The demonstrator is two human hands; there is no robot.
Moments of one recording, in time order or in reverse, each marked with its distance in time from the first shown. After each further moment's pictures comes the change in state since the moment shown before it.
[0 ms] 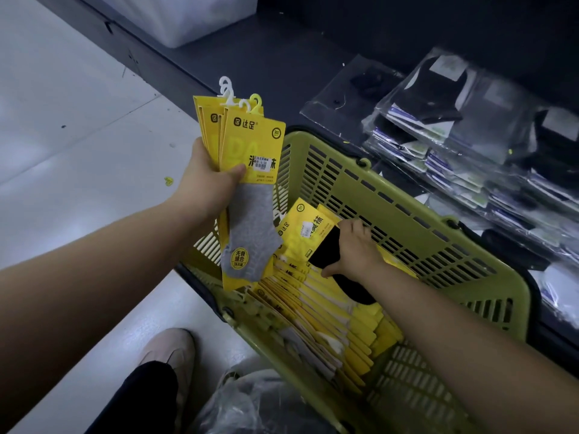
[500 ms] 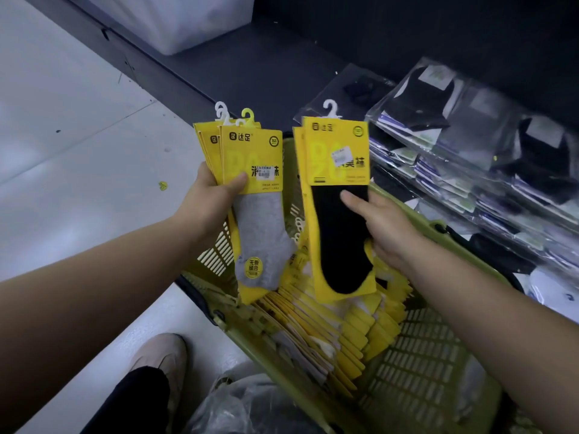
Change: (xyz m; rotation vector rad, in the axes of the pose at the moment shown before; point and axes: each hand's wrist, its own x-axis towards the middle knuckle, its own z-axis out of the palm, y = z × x) left_hand -0.011 -0.006 0.013 -0.217 -0.094 -0.165; right_hand -0.033 -0.006 -0.085 1.347 0.033 -0.122
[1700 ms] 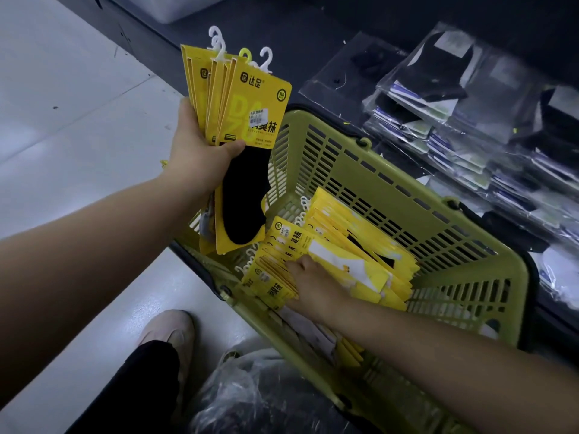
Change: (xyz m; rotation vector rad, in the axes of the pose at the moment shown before) left_hand 0.002 0.019 -0.012 0.323 0.142 0.269; right_hand -0.043 0.122 0.066 -1.269 -0.447 -0.009
